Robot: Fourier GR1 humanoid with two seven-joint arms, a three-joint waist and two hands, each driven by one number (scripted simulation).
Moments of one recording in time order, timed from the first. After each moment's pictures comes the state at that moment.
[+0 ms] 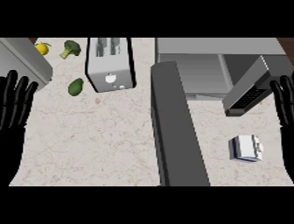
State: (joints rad) left arm 0.01 0.11 -0.01 -2.10 0.01 -0.02 0.02; right arm 0.01 -0.07 0.01 -2.10 0.00 0.01 -0.02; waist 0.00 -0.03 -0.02
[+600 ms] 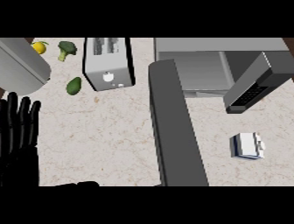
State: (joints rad) left arm 0.17 0.01 -0.19 -2.16 -0.07 0.26 -0.01; right arm 0.29 -0.26 -0.23 -2.20 -0.40 0.36 -0.10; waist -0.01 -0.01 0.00
